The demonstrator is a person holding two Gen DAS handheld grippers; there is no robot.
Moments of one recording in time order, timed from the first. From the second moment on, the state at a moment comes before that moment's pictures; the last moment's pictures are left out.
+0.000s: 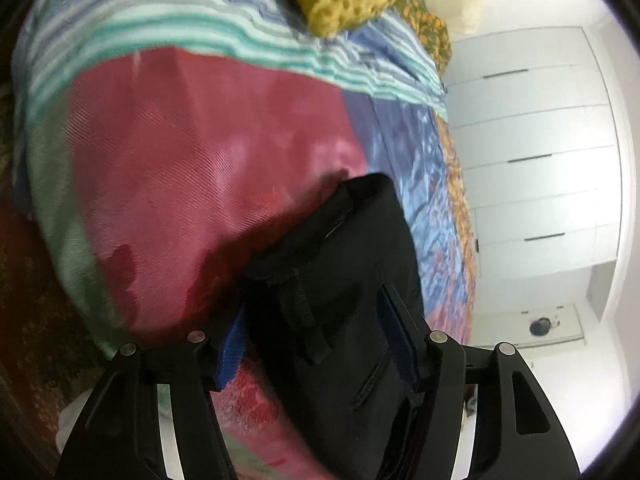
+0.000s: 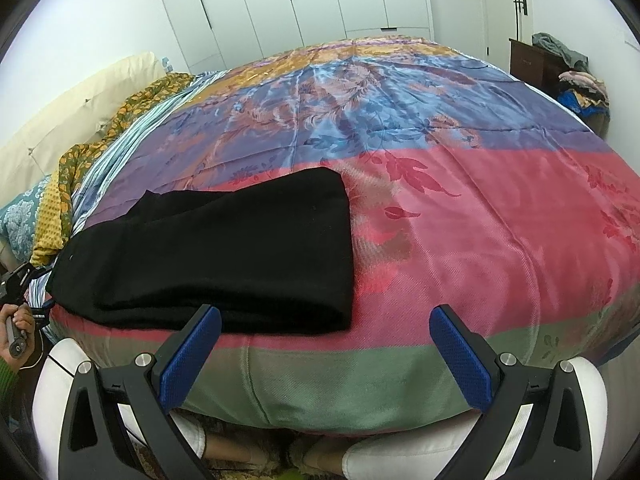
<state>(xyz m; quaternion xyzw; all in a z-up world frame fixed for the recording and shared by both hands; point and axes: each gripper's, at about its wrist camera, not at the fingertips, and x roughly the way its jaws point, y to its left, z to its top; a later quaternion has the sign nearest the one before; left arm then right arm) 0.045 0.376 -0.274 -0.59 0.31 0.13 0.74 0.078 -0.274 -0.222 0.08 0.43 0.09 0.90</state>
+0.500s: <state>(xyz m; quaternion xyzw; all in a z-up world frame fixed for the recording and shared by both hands) 0.040 0.370 -0.259 -0.57 0.29 0.15 0.75 0.078 -0.273 -0.224 0.08 0.43 0.09 0.90</state>
